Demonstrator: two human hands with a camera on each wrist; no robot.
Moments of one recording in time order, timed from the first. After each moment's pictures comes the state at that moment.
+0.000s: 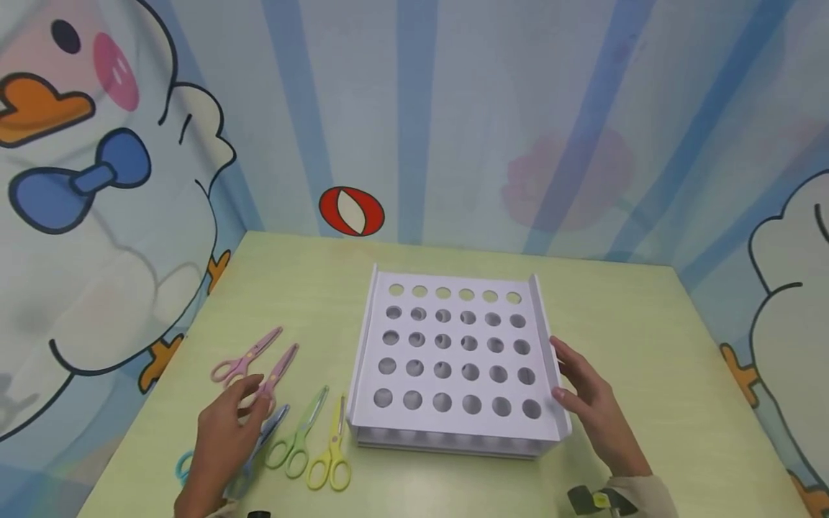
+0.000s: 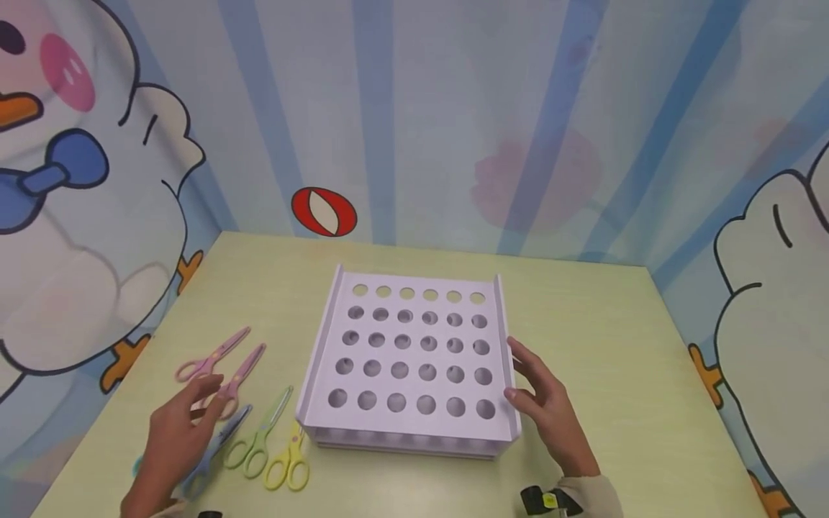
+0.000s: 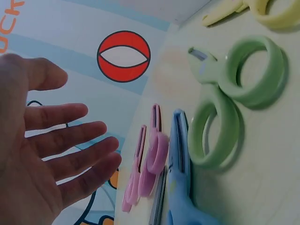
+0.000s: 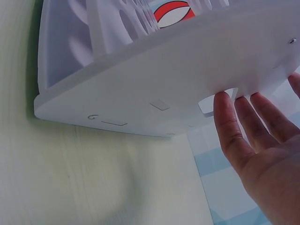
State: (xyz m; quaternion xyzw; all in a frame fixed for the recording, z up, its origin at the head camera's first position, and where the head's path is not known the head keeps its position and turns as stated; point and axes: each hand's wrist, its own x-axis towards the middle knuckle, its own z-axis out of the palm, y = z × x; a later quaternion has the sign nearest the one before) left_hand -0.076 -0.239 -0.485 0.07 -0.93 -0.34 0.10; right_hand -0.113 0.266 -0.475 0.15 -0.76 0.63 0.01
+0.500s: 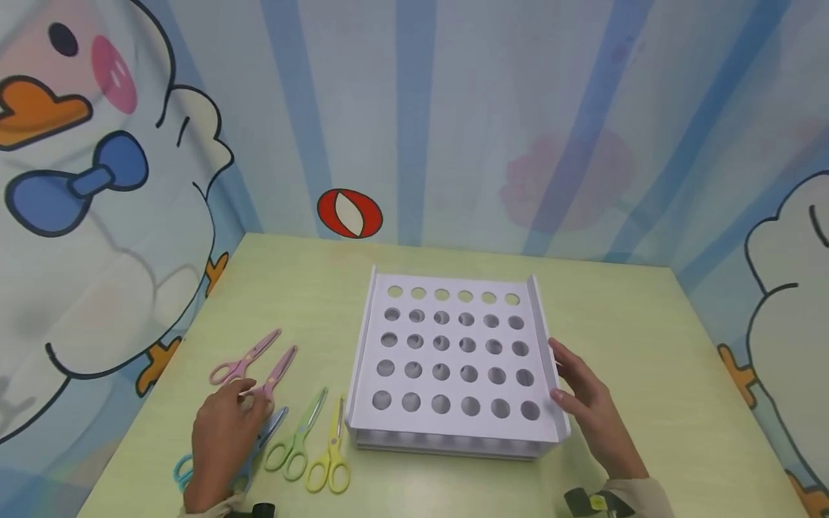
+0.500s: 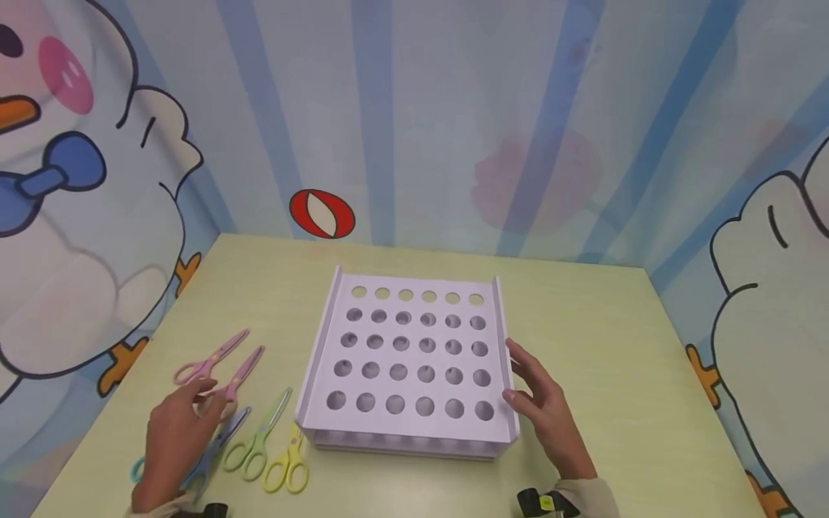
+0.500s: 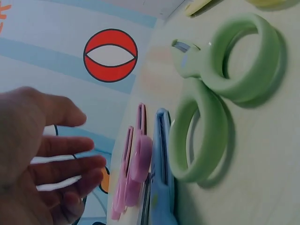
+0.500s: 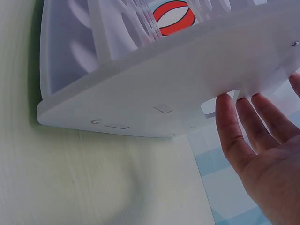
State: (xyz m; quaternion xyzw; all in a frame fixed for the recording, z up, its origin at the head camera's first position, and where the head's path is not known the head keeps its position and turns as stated) left_hand -0.090 -0.240 -0.492 0.13 -0.95 -0.25 0.10; right_hand -0.112 0.265 -0.476 0.14 -0.75 0.65 0.01
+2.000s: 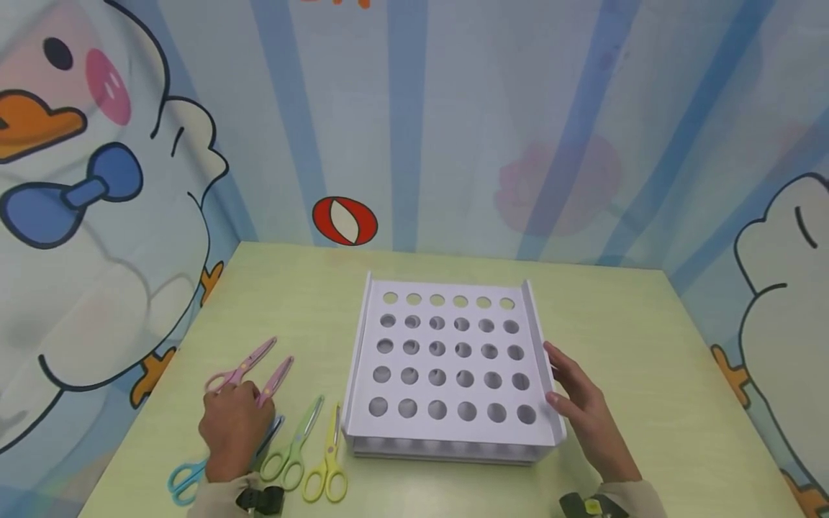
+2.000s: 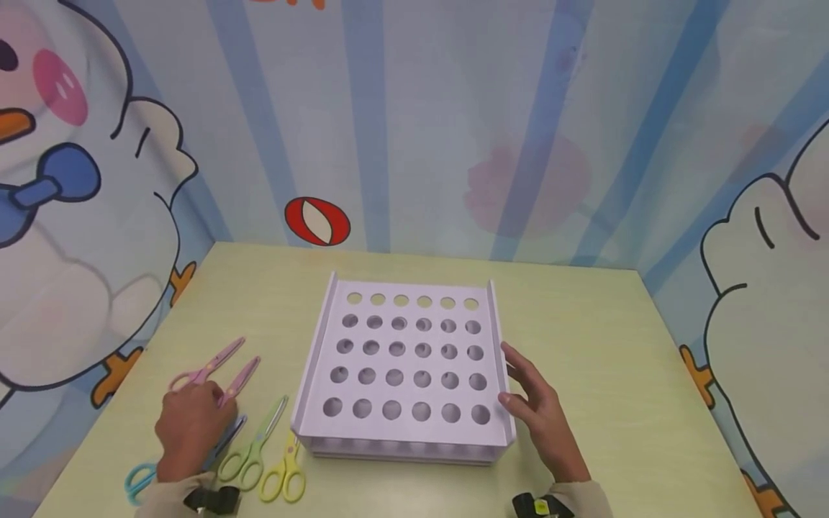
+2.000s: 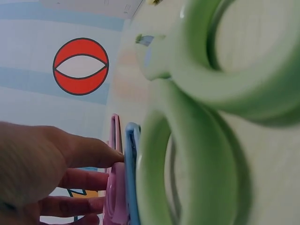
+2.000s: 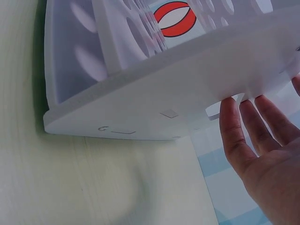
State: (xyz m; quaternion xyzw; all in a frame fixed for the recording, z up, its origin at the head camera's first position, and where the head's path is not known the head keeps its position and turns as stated) left_hand -0.121 -0.230 -0.504 0.18 -0.97 -0.14 0.04; right_hand -0.110 0.260 -0.475 0.11 -0.76 0.63 0.02
